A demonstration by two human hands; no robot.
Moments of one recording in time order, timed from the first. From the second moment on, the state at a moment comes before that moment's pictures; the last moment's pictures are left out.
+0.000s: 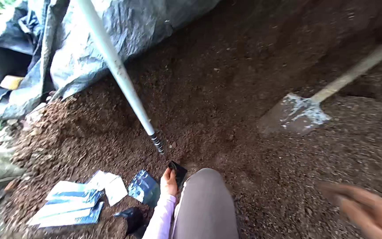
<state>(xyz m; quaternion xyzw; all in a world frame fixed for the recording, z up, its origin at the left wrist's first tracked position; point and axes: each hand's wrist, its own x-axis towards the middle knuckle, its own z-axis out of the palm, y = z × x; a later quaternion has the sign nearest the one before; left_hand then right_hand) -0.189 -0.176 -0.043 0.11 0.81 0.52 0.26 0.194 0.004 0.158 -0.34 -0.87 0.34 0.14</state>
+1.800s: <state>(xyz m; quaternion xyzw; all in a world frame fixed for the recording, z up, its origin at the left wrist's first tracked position) -0.076 0.062 -0.030 0.64 0.65 -0.08 0.41 0.252 0.437 0.044 -0.68 -0.70 0.22 0.04</state>
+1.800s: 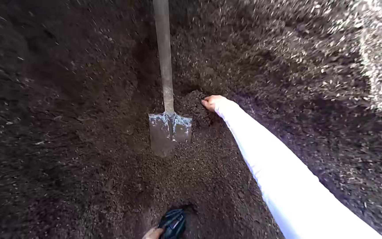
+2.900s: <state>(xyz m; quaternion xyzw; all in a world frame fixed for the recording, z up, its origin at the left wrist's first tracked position) -0.099 0.085 -0.003 0.64 0.67 -0.02 0.39 0.206 -0.010 -0.156 -0.61 0.00 0.79 0.07</state>
